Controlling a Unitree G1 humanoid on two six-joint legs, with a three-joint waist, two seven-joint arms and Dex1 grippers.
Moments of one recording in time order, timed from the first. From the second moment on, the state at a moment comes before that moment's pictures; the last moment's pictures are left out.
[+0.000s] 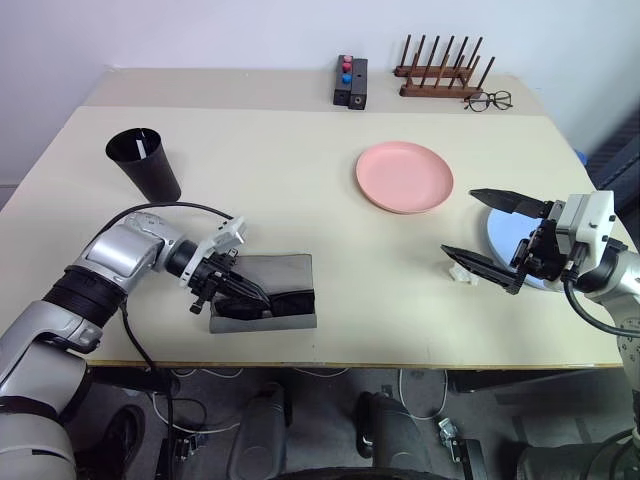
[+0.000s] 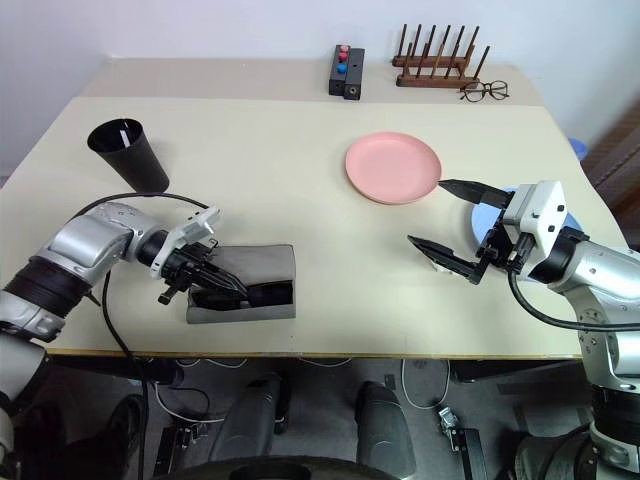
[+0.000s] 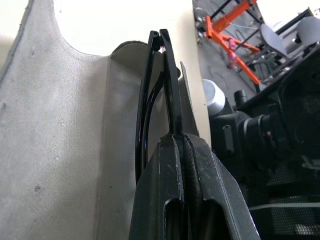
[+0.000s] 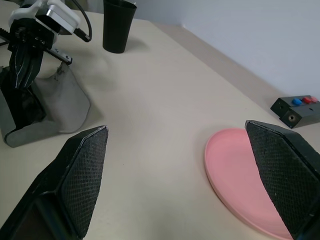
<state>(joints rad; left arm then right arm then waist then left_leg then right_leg) -0.79 0.89 -0.59 0.33 -0.56 0.56 -1.61 -0.12 -0.80 -0.34 -0.30 0.57 0.19 1.02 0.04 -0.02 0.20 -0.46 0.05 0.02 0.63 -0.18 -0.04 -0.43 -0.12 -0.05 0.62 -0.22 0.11</state>
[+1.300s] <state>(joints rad) -0.77 0.89 -0.52 0.27 -0.52 0.51 -1.61 -0.13 -0.80 -0.34 -0.30 0.57 0.20 1.02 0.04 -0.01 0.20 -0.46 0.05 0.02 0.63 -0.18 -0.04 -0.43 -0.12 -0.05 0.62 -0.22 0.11</state>
